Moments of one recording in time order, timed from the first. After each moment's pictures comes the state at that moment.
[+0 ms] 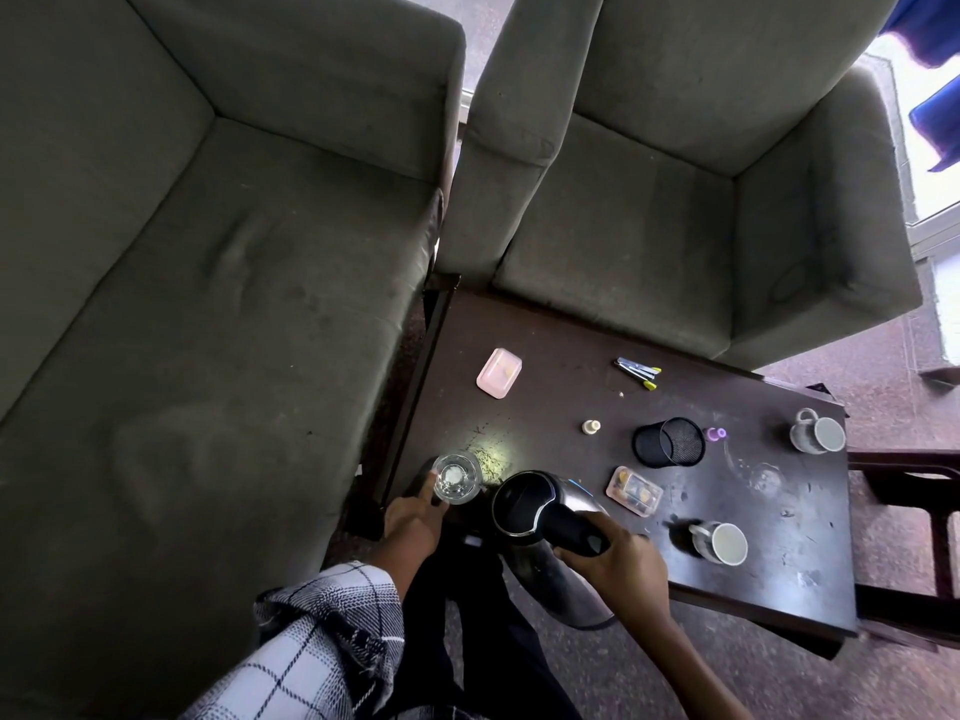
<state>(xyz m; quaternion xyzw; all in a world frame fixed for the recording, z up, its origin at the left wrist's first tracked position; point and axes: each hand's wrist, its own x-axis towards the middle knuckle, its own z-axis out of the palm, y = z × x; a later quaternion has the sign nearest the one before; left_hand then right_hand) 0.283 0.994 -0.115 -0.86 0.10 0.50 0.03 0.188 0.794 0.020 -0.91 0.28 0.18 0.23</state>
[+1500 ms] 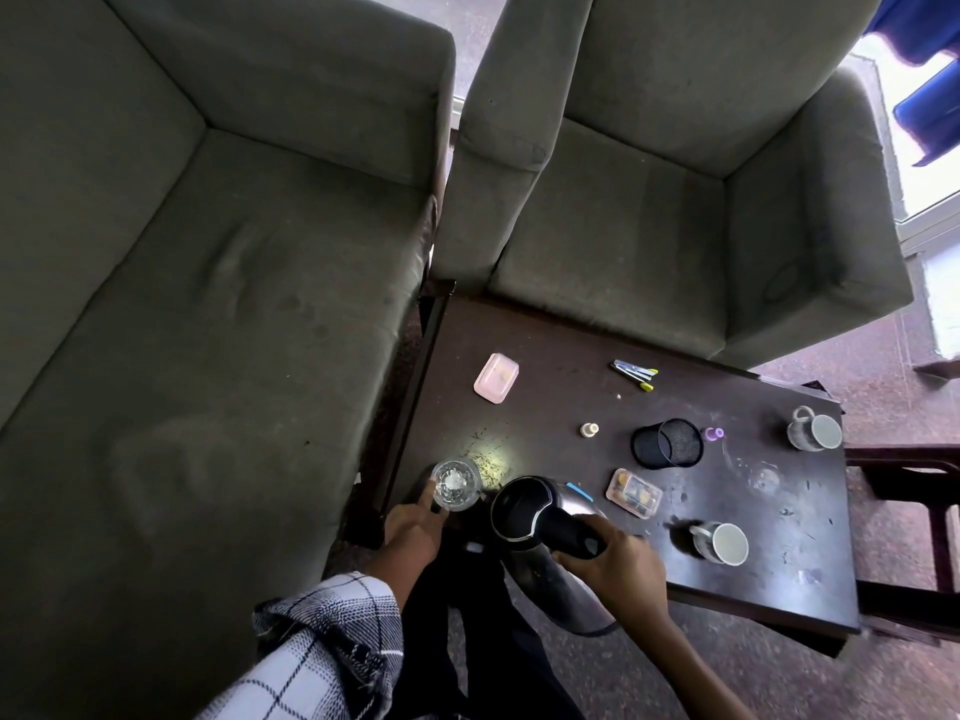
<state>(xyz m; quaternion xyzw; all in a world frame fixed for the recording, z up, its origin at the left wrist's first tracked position) 0.281 1.005 -0.129 -0.85 0.05 0.51 -0.11 0.190 0.796 0.020 -0.92 0.27 0.19 0.23</state>
